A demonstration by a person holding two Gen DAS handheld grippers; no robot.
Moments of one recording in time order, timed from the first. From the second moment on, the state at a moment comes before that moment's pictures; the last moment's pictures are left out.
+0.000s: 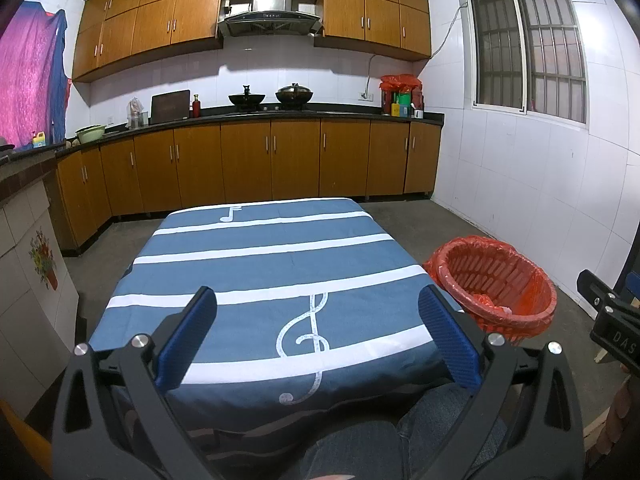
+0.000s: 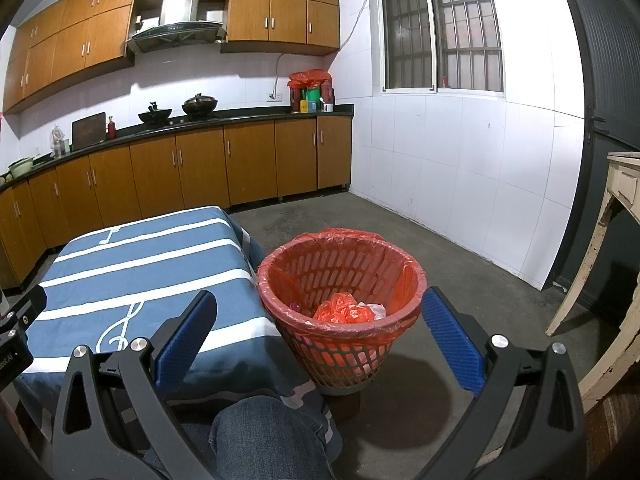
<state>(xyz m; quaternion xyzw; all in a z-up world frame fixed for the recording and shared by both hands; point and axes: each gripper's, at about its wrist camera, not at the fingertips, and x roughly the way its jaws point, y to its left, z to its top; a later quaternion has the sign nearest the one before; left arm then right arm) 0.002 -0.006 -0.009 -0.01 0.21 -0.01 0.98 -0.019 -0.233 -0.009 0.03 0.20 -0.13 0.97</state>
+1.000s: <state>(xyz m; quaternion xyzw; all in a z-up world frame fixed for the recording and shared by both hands) 0.002 -0.006 -0.012 -0.01 0.22 -0.01 0.98 -0.019 -0.234 -0.008 0.03 0.20 -0.14 0.97</state>
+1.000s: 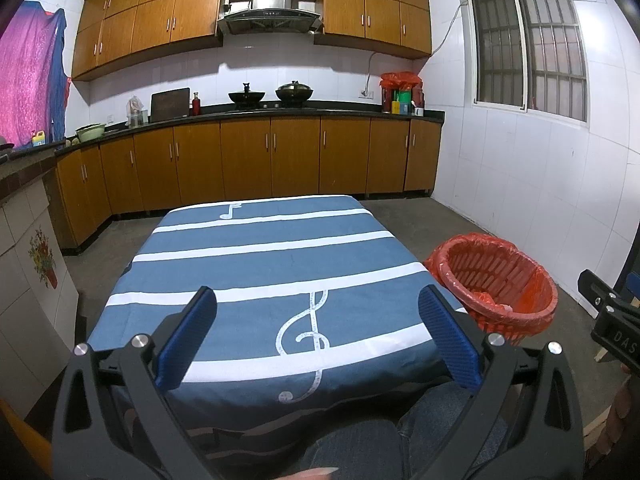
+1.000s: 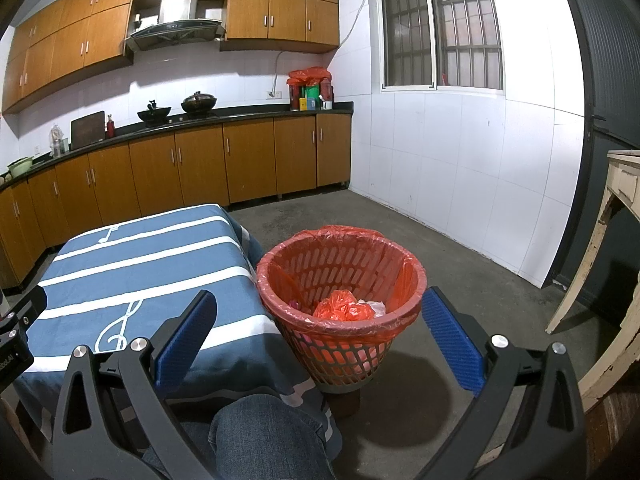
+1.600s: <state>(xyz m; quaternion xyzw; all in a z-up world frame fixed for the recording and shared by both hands) 0.001 -0.008 -0.017 -0.01 0.22 -0.01 0.98 -0.019 -0.235 -0.007 0.03 0.21 -0.13 0.97</state>
